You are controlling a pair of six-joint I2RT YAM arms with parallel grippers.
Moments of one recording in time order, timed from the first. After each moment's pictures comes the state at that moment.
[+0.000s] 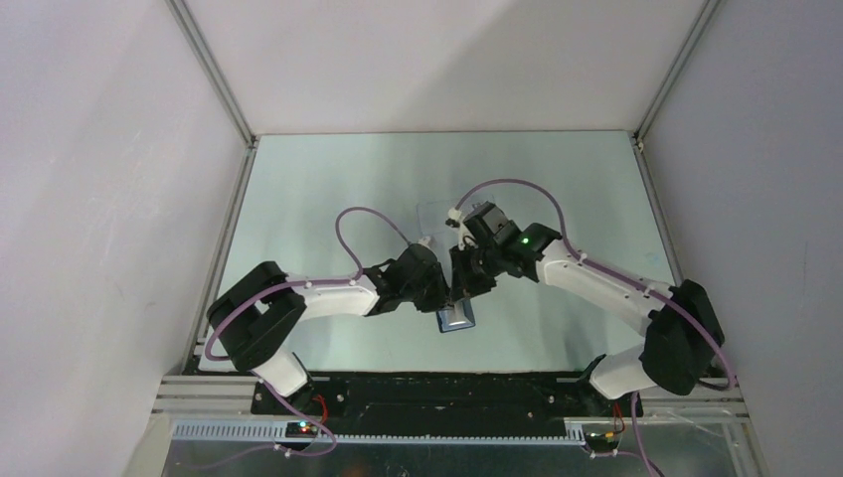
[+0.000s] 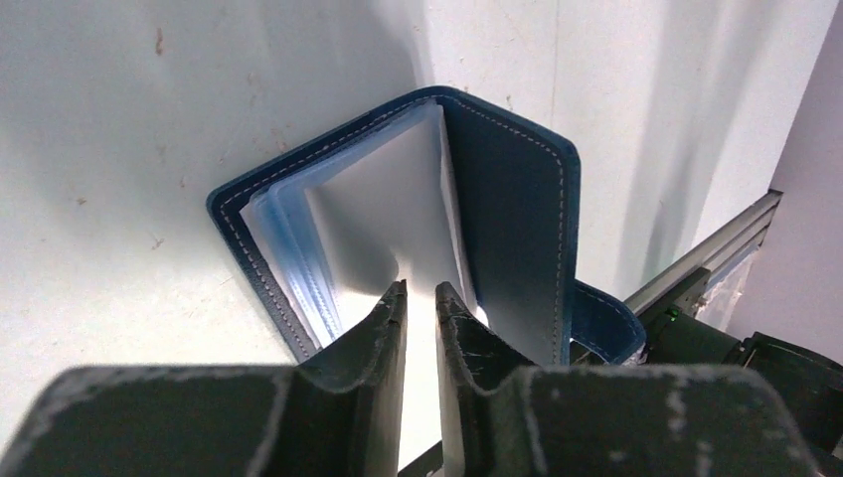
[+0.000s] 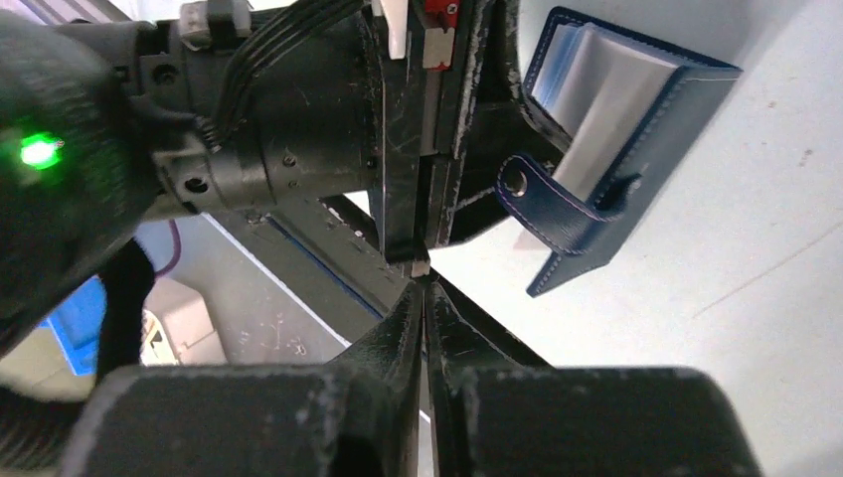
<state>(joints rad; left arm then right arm) -0.89 1.60 0.74 0.04 0.11 -1.00 0.78 1.41 1.12 -0.67 -0.36 0.49</state>
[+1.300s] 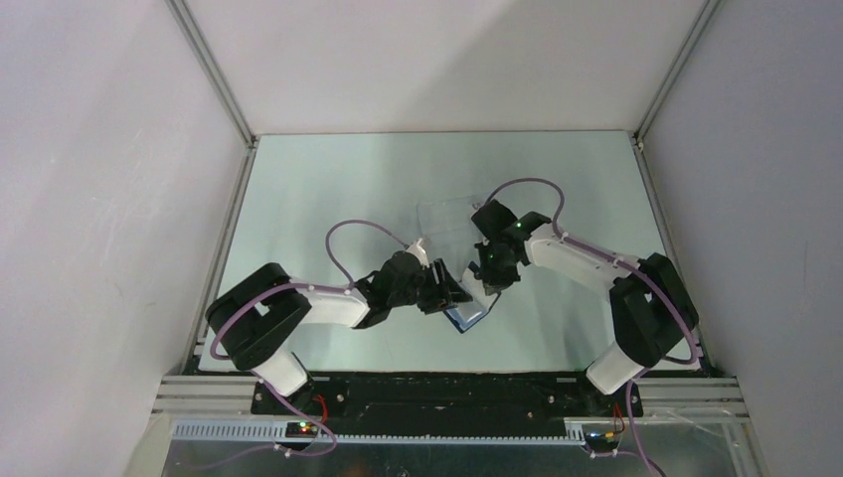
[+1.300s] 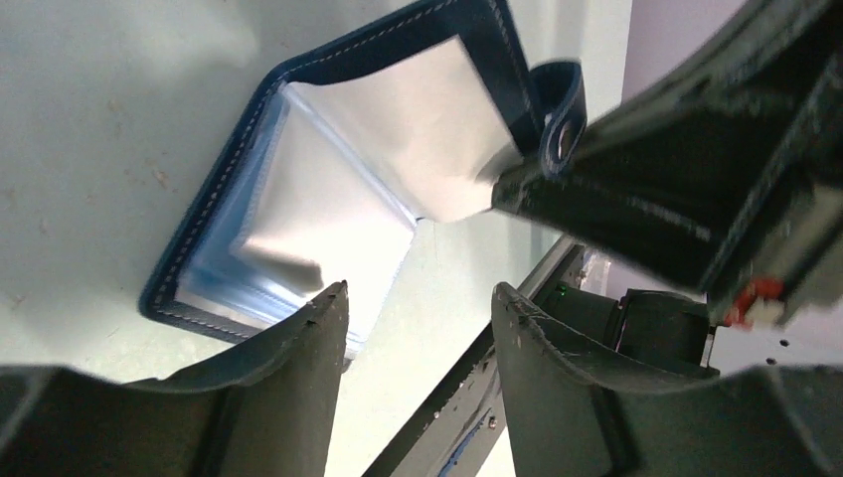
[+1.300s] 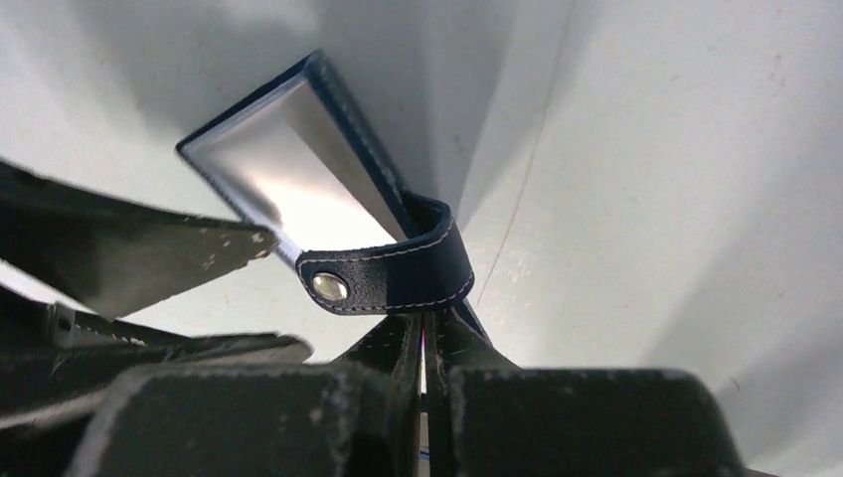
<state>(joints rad) -0.86 1.60 0.56 0.51 0.24 -1.10 0.69 1.59 1.12 -0.79 -0.03 0.51</state>
